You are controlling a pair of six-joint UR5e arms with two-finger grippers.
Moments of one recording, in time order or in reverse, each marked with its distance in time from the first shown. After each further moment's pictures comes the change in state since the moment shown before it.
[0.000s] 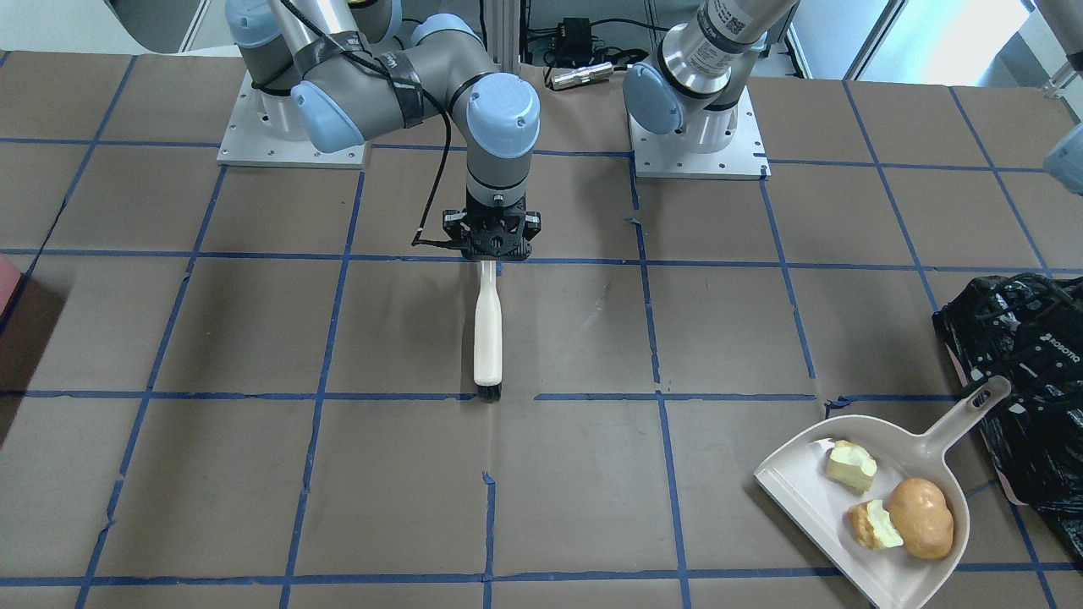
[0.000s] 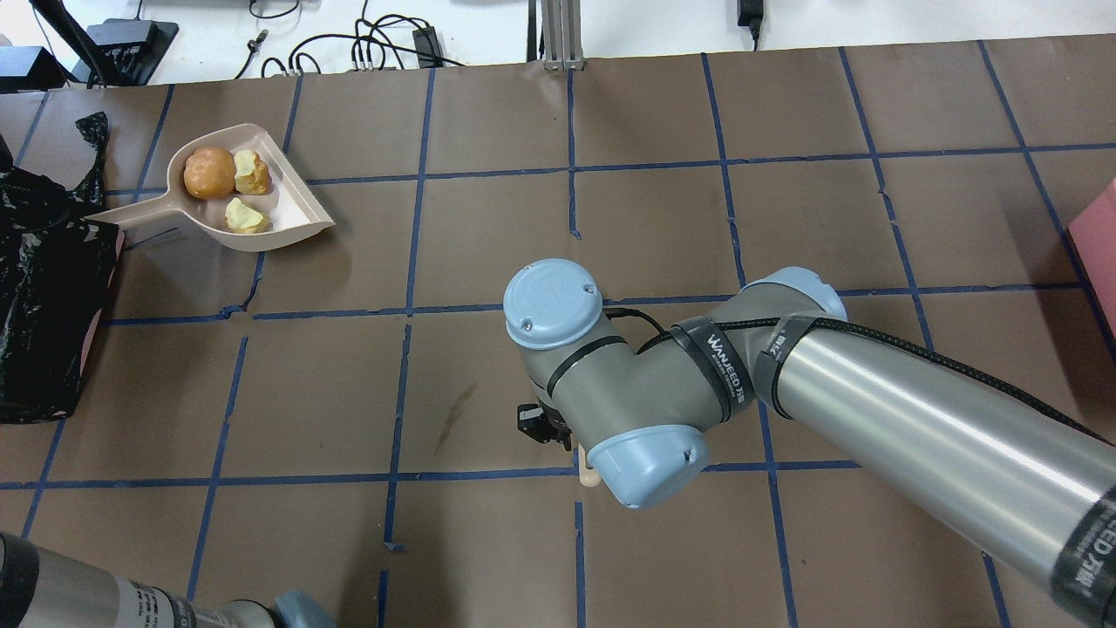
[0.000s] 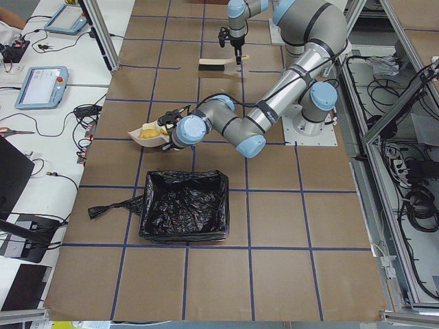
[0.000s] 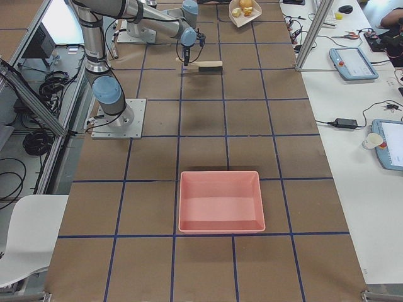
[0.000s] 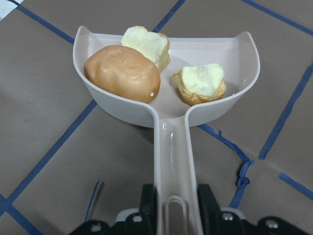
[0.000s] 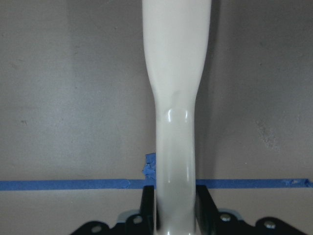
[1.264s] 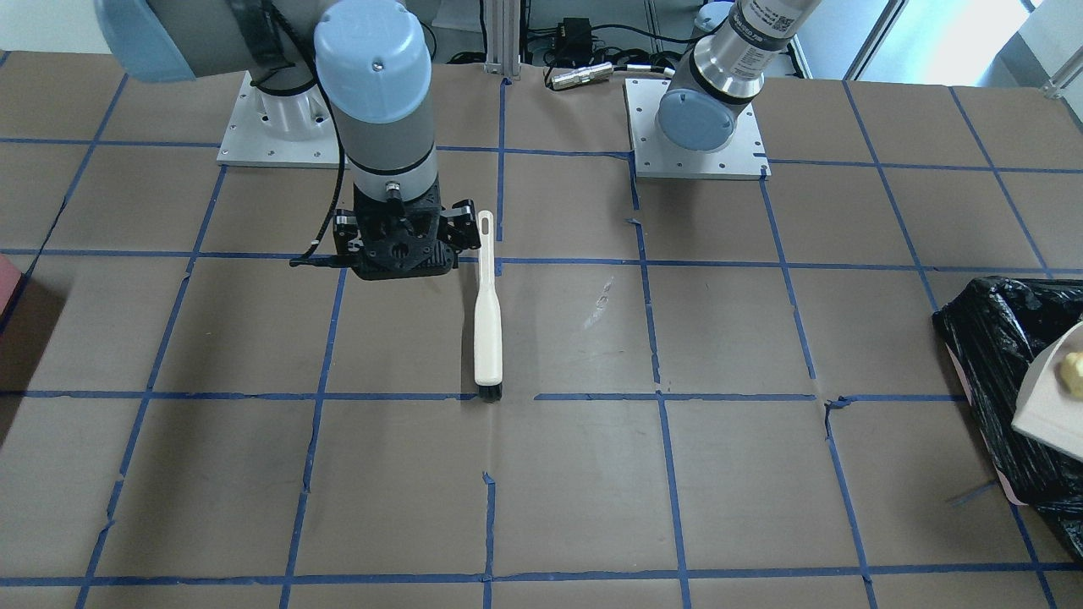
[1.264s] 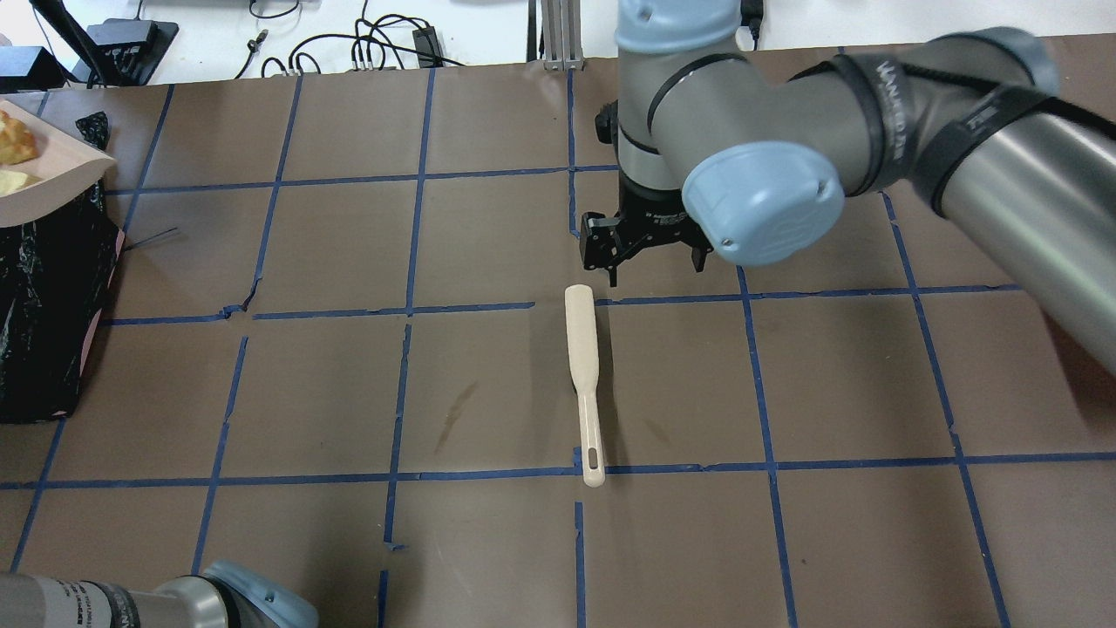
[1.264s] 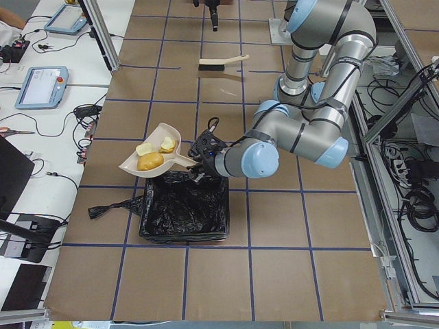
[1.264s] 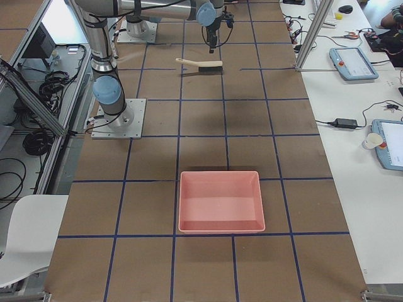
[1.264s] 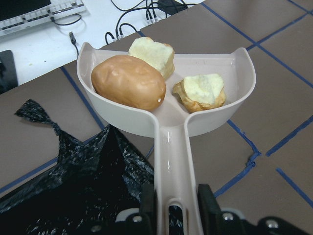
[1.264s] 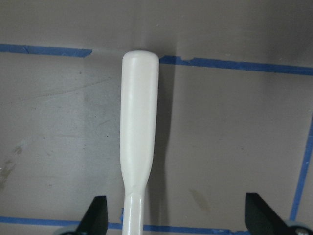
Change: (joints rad) left arm 0.422 0.108 0.198 -0.370 -0.165 0.025; right arm -0.273 -0.066 -0.400 0.418 -0.004 -0.375
